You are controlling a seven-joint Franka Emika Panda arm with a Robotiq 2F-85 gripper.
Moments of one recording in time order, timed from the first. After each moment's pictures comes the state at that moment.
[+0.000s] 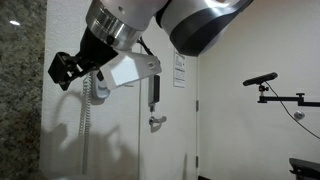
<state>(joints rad) 0.28 0.40 0.29 -1.83 -1.64 2.48 1.58</state>
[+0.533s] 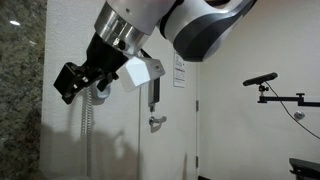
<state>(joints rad) 0.24 0.40 0.29 -1.86 -1.49 2.63 1.36</state>
